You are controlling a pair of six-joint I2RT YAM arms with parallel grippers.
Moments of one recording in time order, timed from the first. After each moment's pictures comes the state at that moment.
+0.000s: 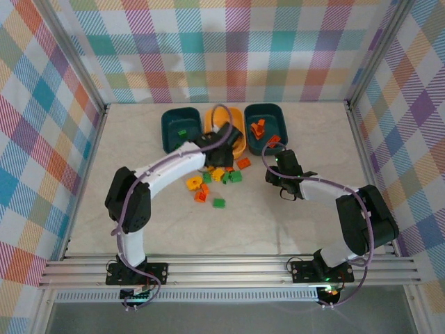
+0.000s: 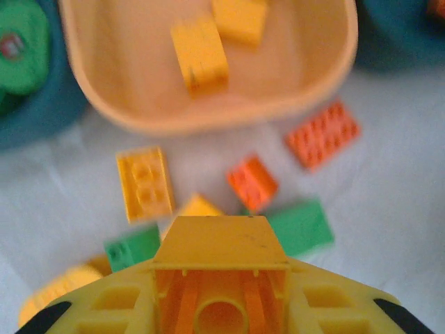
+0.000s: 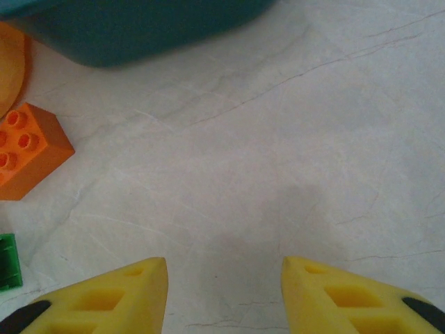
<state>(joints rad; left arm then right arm) -0.70 1.90 1.64 -0.81 -0.27 -0.56 0.42 1.52 0.72 -0.10 0.12 0.55</state>
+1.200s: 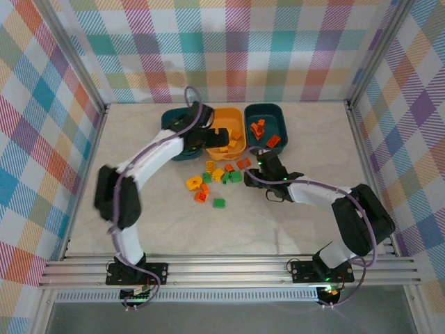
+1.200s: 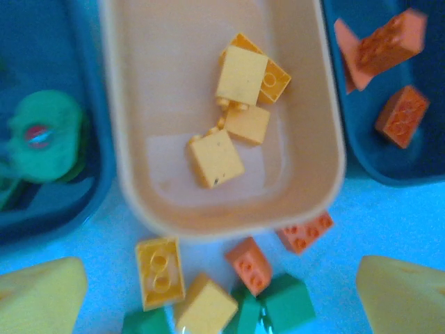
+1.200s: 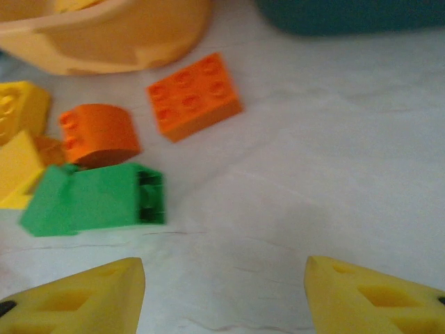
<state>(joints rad) -0.52 1.77 1.55 -0.66 -0.04 -0.52 0.62 1.55 0.80 -0.09 0.08 0.47</state>
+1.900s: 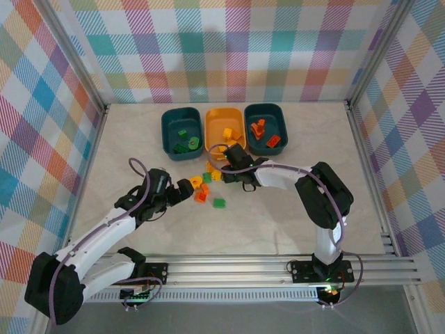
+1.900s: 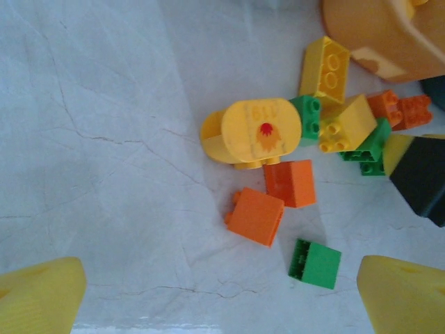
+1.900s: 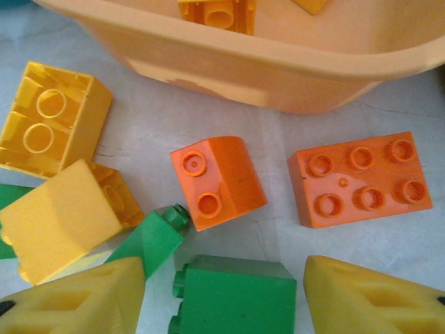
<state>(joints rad) -0.47 0.98 0.57 -0.44 -0.02 -0.86 0.73 1.88 1.17 -0.25 0.21 0.33</state>
